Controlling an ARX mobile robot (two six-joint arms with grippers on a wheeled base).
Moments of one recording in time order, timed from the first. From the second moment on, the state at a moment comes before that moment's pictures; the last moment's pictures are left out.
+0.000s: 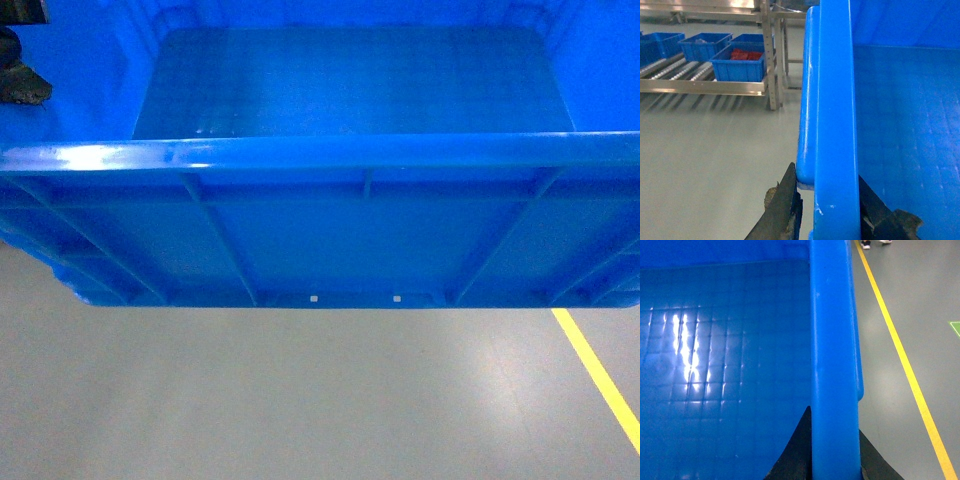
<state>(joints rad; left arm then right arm) -0.23 1.26 0.66 0.45 -0.20 -0.05 0.18 1.24 0.75 0.19 0.15 0.13</state>
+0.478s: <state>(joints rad) -0.23 1.26 0.66 0.45 -0.20 -0.05 0.18 1.24 0.75 0.19 0.15 0.13</state>
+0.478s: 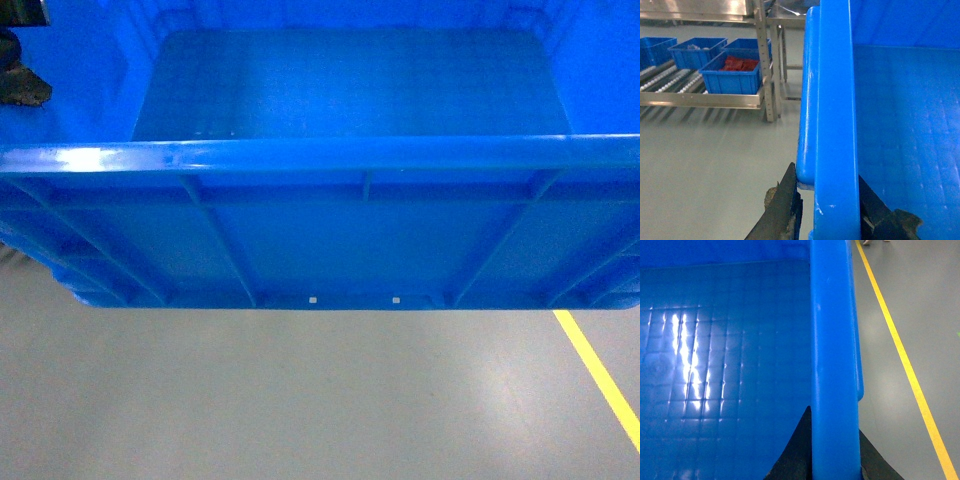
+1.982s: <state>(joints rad) -0.23 1.26 0.65 0.45 -0.20 -0.05 0.18 1.24 0.75 0.19 0.15 0.13</state>
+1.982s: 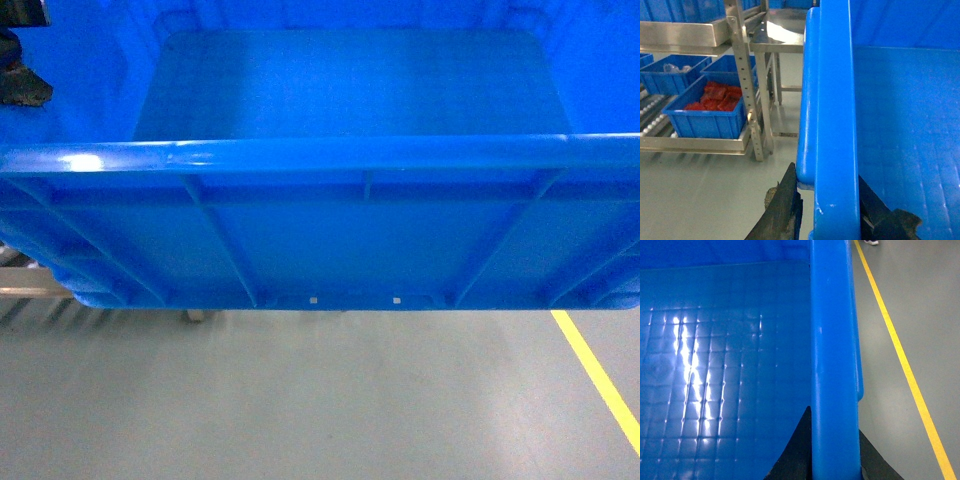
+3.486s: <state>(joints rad) -0.23 1.26 0.65 0.45 -0.21 -0.05 0.18 1.25 0.75 0.19 0.15 0.13</state>
